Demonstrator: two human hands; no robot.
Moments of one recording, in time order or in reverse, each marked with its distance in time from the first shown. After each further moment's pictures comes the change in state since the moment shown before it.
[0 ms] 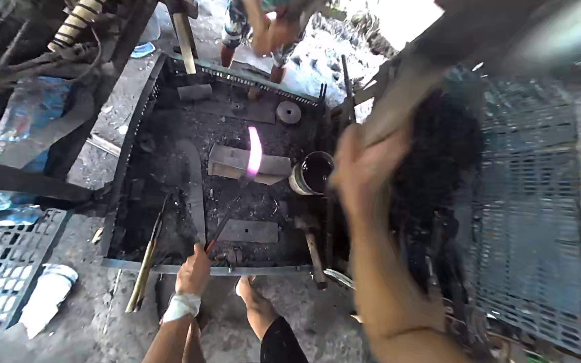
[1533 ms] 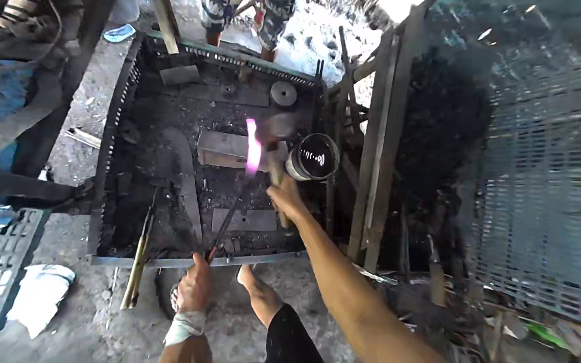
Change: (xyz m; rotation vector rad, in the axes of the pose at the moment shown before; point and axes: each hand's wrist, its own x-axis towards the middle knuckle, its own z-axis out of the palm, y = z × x) left_hand -0.035 -0.005 0.046 0.019 0.063 -0.024; right_hand -0.087 0.114 0.112 0.378 -0.285 0.216
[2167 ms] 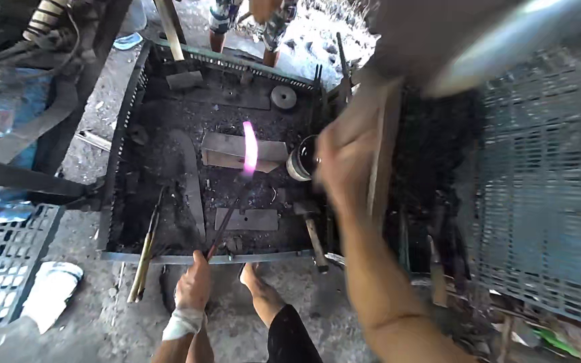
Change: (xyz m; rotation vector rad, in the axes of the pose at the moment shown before) left_hand -0.010 -0.008 -0.013 0.042 -0.014 0.017; right_hand 0.007 -0.122 -0.070 -0.375 0.218 -0.164
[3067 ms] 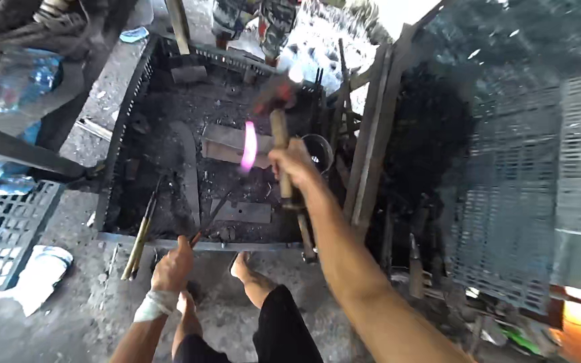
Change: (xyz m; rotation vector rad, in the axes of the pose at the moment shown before) left_hand -0.027 -0.024 -0.038 0.003 -0.033 0.039; right_hand -0.009 0.020 0.062 0.385 -0.625 0.444
